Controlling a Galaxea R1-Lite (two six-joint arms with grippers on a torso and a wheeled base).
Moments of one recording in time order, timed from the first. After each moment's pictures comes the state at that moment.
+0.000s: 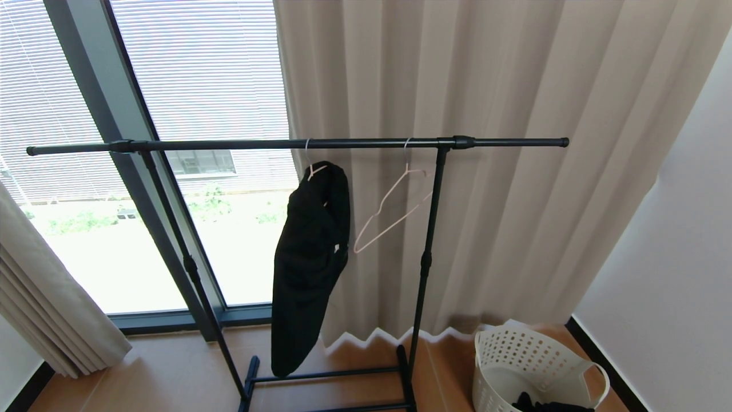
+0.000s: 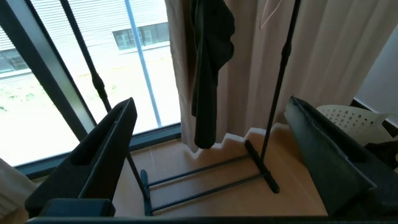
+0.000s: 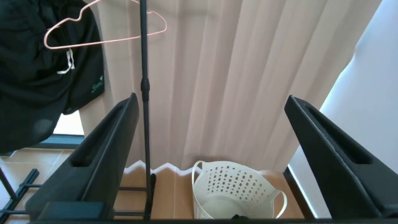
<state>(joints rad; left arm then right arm) 0.00 0.07 0.00 -0.05 -0.21 0.09 0.00 0.00 0.00 -0.08 0.02 -0.06</state>
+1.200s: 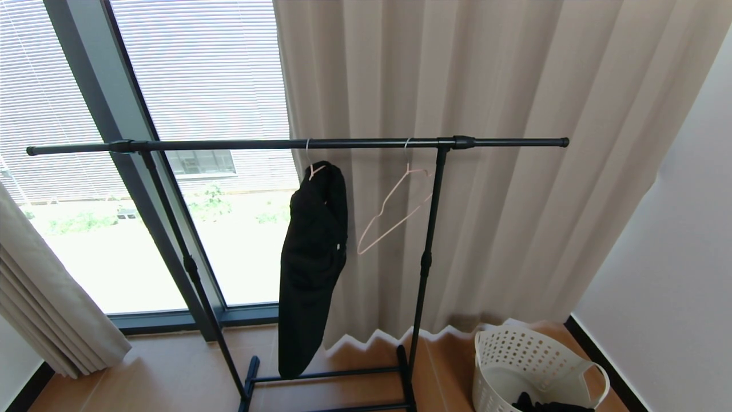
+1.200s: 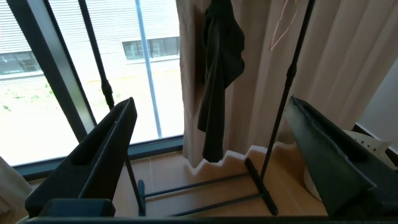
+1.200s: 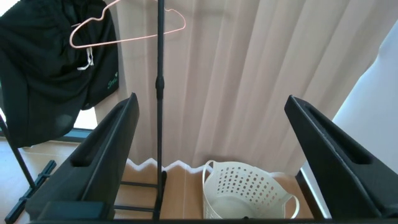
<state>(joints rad) -0.01 0.00 0.00 -0.05 -0.14 0.02 0.00 0.00 0.00 -0.07 0.09 -0.05</state>
